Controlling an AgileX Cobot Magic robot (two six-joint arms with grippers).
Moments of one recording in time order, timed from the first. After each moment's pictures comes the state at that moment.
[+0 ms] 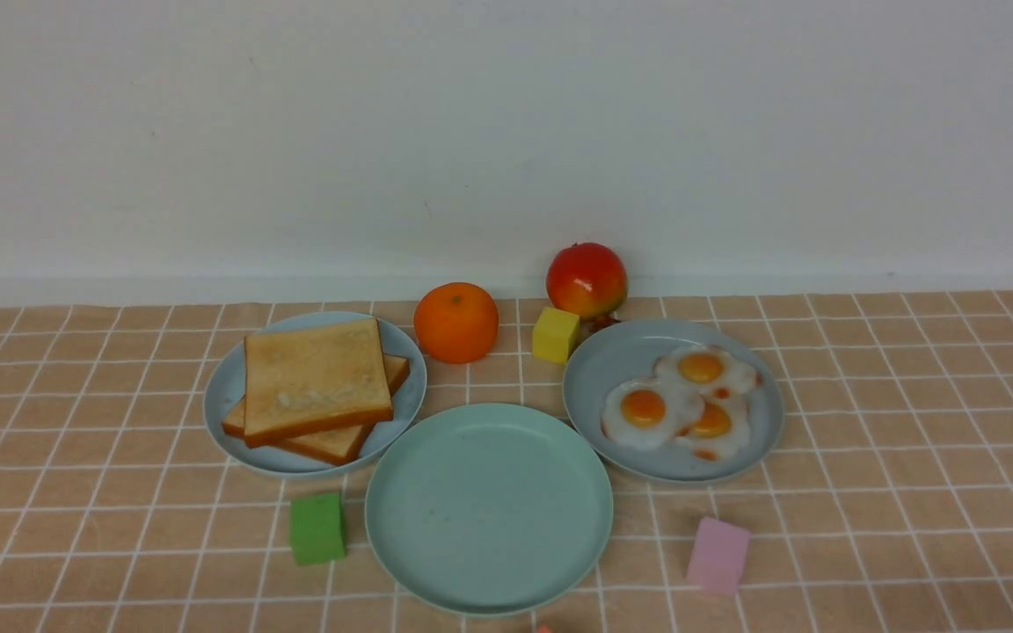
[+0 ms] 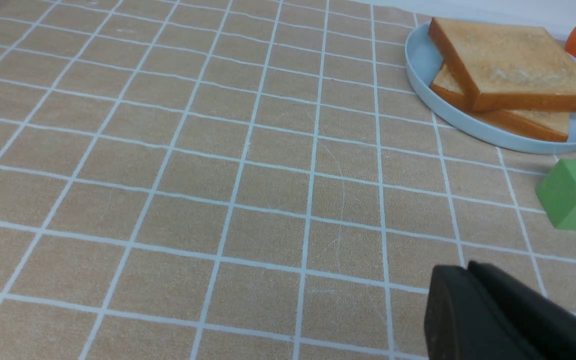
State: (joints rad) right arm 0.06 -0.01 0.02 0.00 0.38 0.00; left arm 0.00 -0.01 0.03 0.12 0.40 -0.30
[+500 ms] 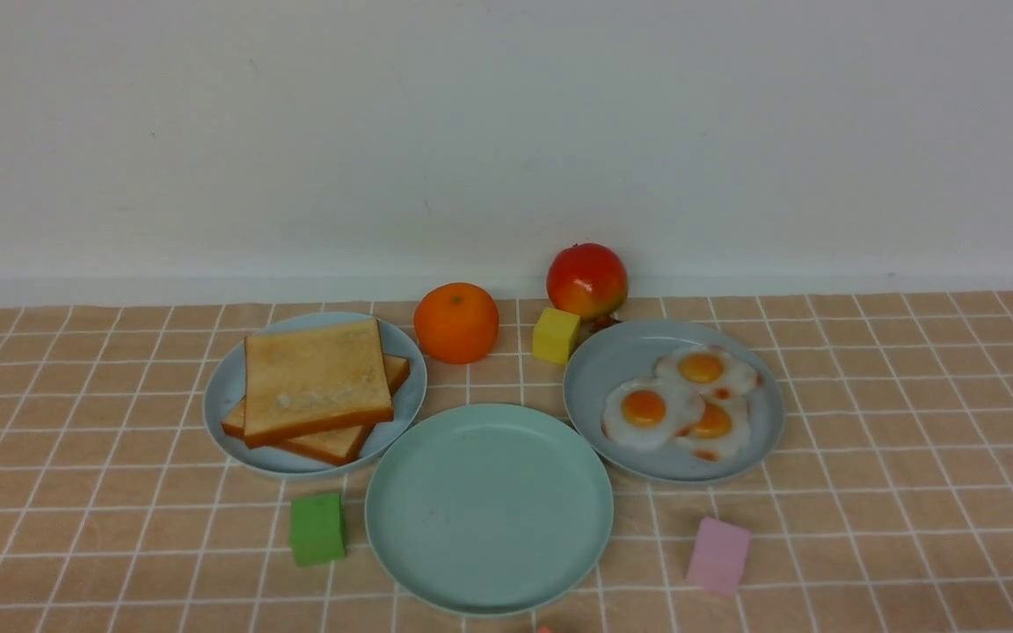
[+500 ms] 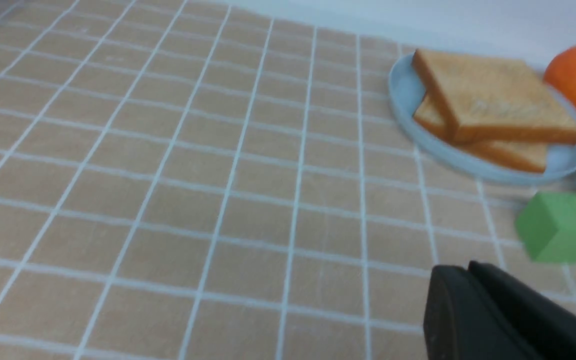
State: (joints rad) right arm 0.06 -0.01 0.02 -0.04 0.35 0.00; left arm 0.00 -0.01 0.03 0.09 0.32 -0.30
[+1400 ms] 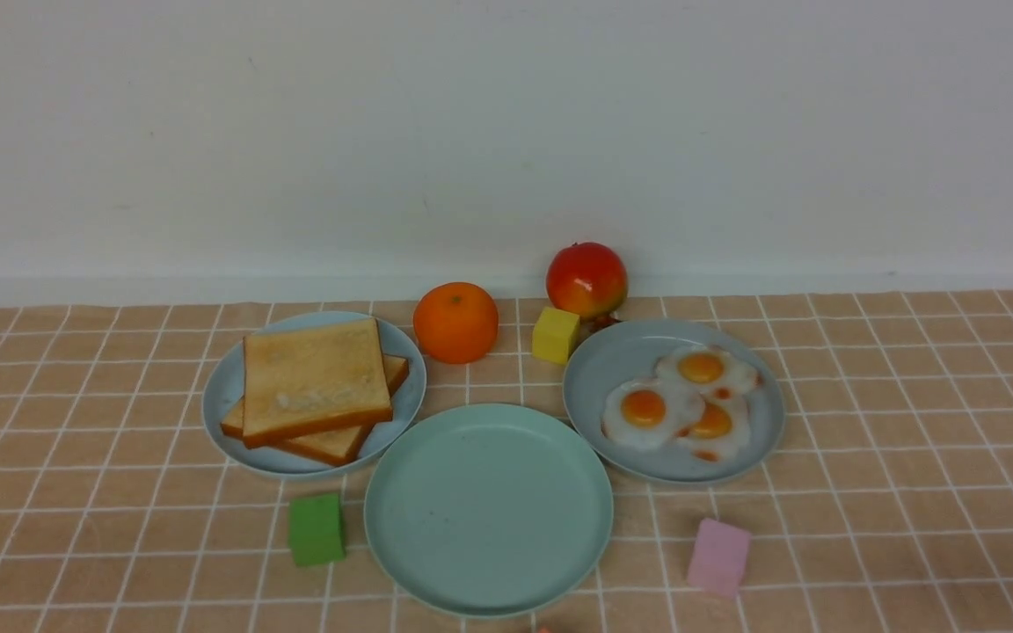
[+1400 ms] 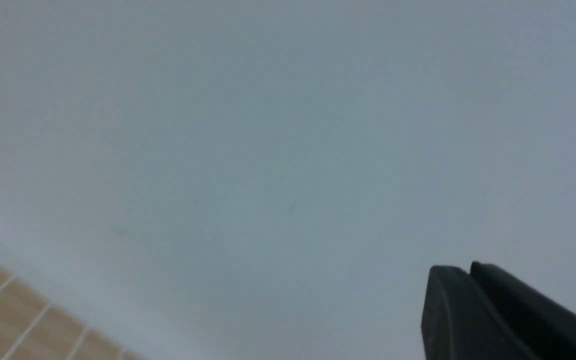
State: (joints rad) right arm 0.06 -0.01 0.03 0.15 -0.24 0.19; left arm 0.00 -0.01 0.03 -0.08 -0.36 -0.63
